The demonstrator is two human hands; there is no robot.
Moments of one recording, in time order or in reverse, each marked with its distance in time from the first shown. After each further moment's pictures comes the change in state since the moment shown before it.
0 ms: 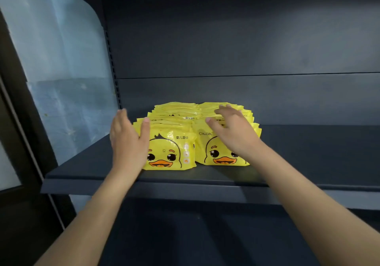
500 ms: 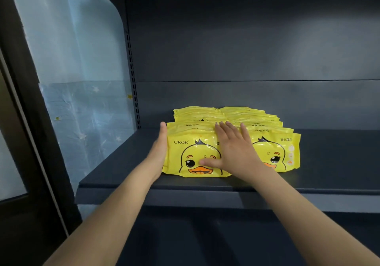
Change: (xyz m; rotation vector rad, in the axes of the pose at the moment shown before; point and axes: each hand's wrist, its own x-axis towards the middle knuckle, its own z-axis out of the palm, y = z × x) left_hand 0.045 -0.063 0.019 -0.688 -0.607 -0.531; right_hand 0.006 -0.043 0.083 -0.586 -0.123 -0.062
